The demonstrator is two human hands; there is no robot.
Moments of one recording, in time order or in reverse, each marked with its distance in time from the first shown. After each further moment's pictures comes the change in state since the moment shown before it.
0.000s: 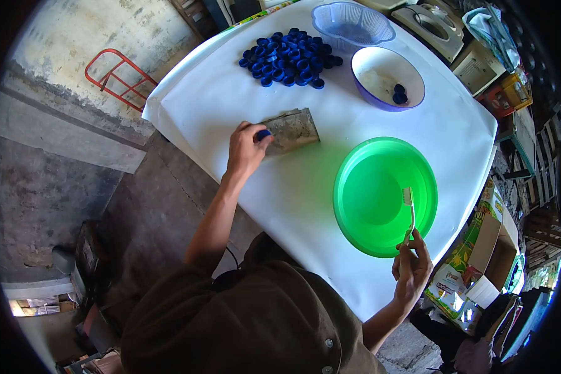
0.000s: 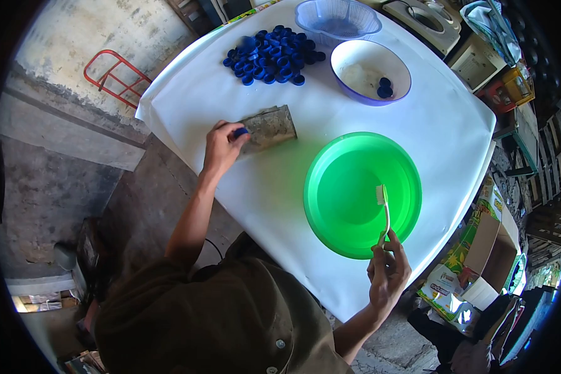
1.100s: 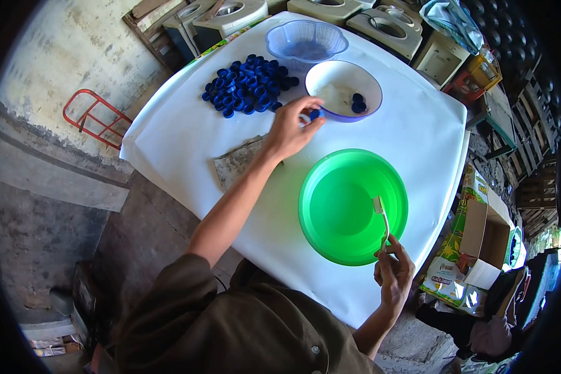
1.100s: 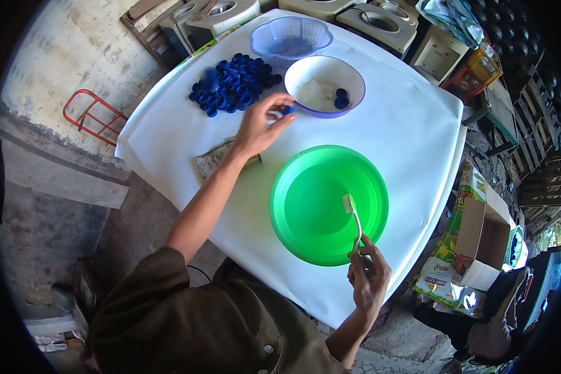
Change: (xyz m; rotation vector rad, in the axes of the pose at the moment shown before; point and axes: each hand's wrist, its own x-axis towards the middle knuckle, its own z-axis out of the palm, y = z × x) left_hand 0.095 0.144 0.081 -0.594 -0.296 0.275; right_hand 0.002 0.001 -0.007 0.073 0.009 0.021
